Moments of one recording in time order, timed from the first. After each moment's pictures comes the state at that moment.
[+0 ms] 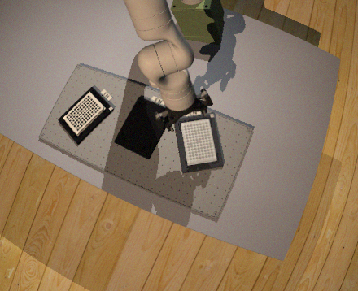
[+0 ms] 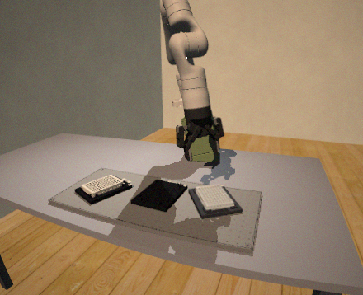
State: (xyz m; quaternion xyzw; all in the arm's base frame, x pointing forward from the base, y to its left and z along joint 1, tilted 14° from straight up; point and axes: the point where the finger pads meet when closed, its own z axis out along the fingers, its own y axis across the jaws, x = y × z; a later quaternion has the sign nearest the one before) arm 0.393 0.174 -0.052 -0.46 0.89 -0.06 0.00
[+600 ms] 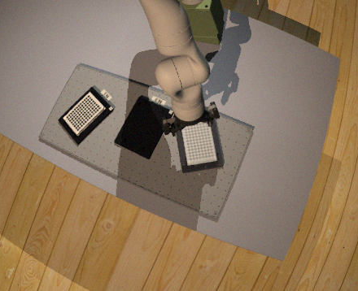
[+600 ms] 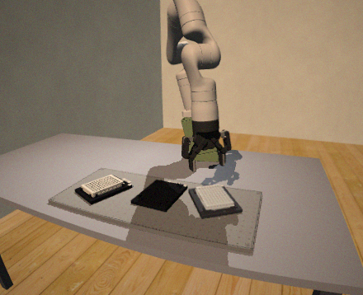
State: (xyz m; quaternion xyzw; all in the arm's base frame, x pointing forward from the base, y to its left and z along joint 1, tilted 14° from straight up) arm 0.398 0.182 -0.089 -0.39 0.92 -0.09 0.00
